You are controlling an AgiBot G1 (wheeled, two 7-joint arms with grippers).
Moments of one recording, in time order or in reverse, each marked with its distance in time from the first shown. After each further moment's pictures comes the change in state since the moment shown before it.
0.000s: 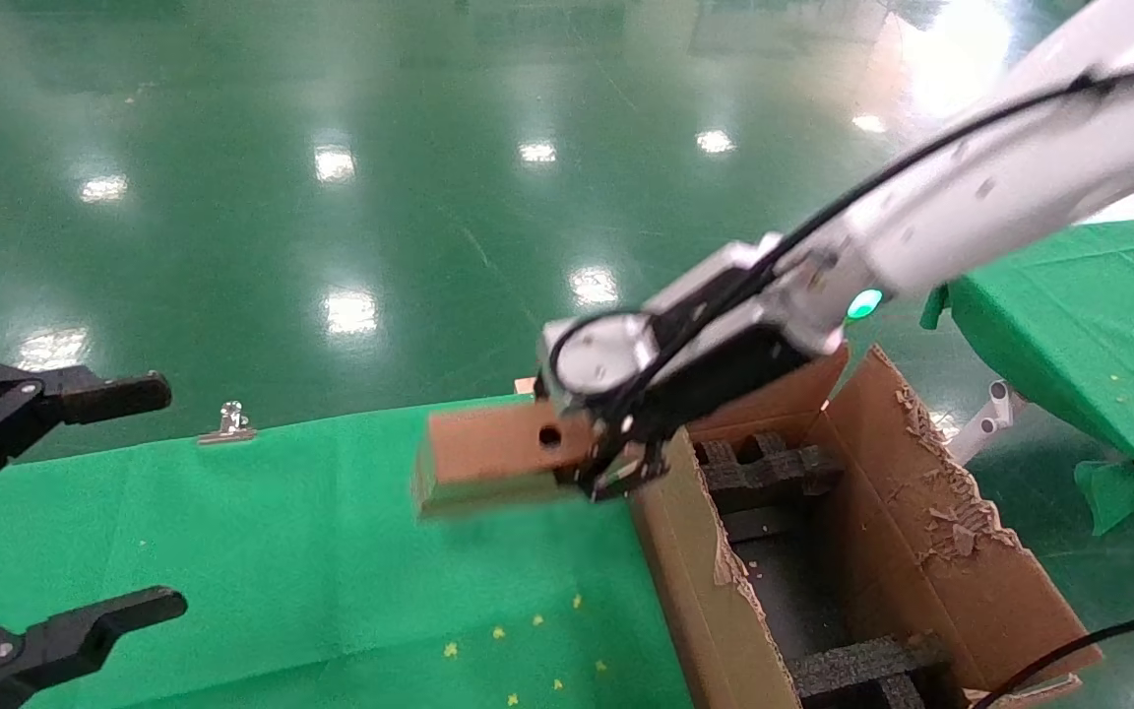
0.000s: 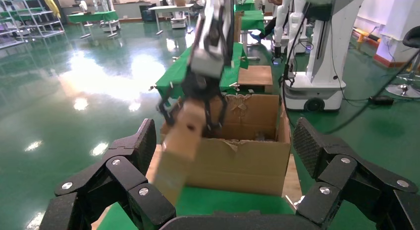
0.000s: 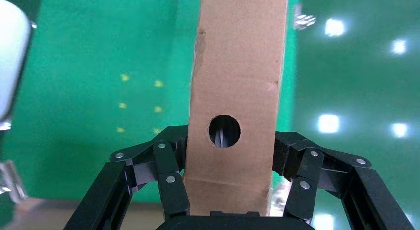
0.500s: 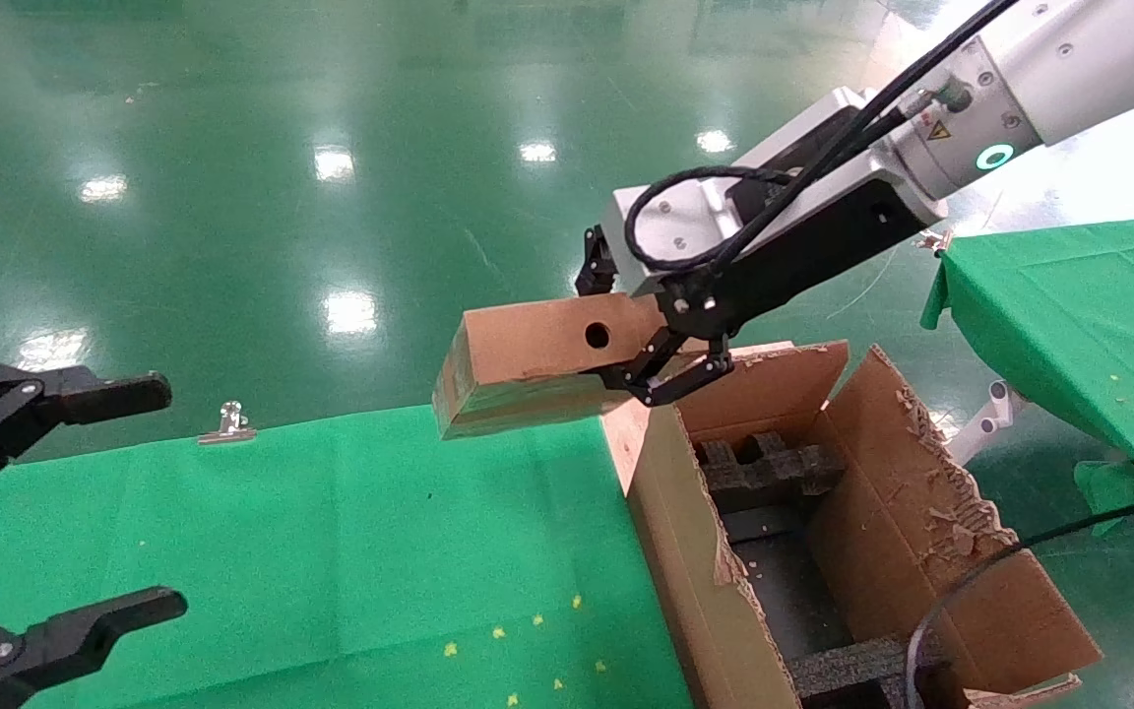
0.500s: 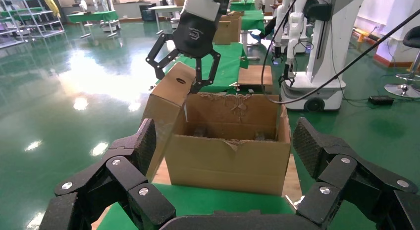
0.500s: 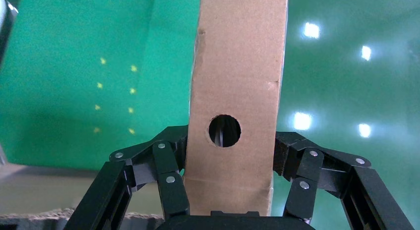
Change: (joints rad) left arm 0.000 0.000 0.000 0.000 0.000 0.000 0.000; right arm 0.289 0.048 -0.277 -0.178 0.215 -0.006 -0.157
